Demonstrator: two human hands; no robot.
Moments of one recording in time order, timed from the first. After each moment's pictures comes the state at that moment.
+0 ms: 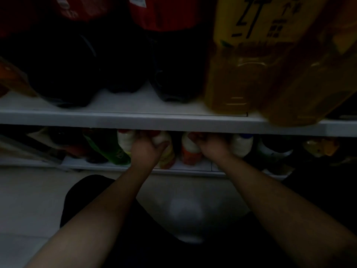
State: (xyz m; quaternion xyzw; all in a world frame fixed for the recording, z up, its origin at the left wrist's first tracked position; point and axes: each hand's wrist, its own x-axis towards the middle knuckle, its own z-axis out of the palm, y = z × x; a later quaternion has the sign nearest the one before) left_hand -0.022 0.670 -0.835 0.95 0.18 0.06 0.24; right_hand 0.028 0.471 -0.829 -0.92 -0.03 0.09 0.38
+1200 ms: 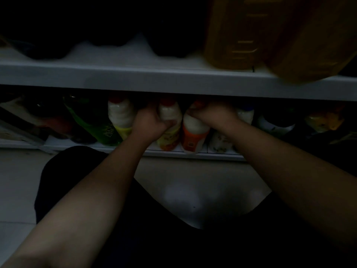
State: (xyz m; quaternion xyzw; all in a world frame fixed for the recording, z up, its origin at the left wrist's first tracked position) left_hand -0.012 0.652 -0.850 0.94 0.07 0.09 0.33; right_hand 0.034 0.462 -0.815 -0.96 -0.08 0.06 0.28
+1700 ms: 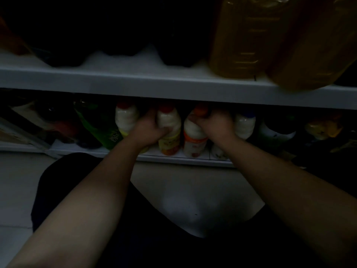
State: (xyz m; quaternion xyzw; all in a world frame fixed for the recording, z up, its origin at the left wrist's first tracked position) left_hand -0.017 0.679 -0.854 0.92 0.02 0.00 0.40; right_hand 0.019 0.470 -0.829 -0.93 -0.01 -0.01 0.37
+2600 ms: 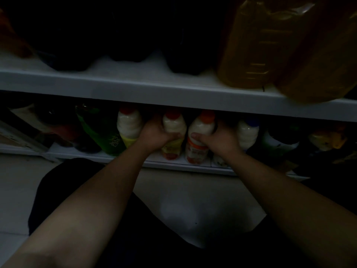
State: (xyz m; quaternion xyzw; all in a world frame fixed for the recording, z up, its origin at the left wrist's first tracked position) left_hand -0.005 0.665 -0.860 0.89 0.05 0.05 0.45; right_hand 0.018 0.457 -0.858 -0.92 -0.01 0.02 0.40
